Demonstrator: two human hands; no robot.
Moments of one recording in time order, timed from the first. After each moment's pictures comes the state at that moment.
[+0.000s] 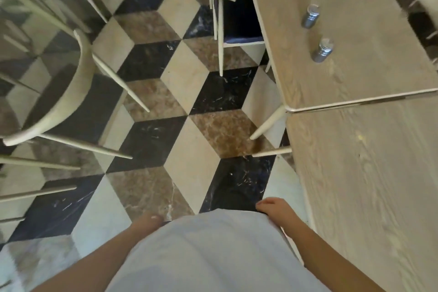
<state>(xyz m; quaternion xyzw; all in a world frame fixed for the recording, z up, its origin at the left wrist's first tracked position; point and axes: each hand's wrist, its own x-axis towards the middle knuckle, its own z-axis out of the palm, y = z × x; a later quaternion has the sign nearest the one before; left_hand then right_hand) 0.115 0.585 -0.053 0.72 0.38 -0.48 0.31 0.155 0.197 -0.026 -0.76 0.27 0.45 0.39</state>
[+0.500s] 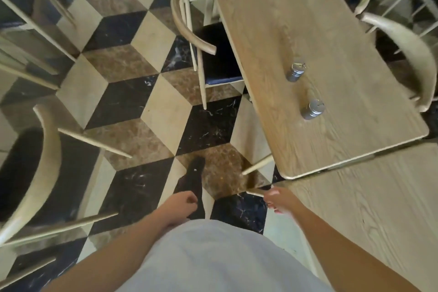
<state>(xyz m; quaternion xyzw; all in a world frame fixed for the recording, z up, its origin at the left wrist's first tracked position) 0.439 0.500 0.009 0.83 0.08 -0.50 0.26 0.416 0.180 -0.011 -0.73 0.36 0.41 0.41</state>
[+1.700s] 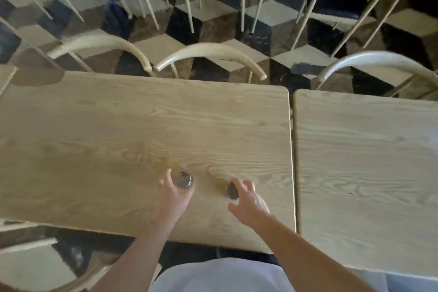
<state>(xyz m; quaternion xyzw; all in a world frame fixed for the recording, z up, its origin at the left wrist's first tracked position) 0.860 0.145 0.019 0.89 -0.26 -0.35 0.16 0.641 0.084 0.012 -0.71 0.56 0.11 0.42</state>
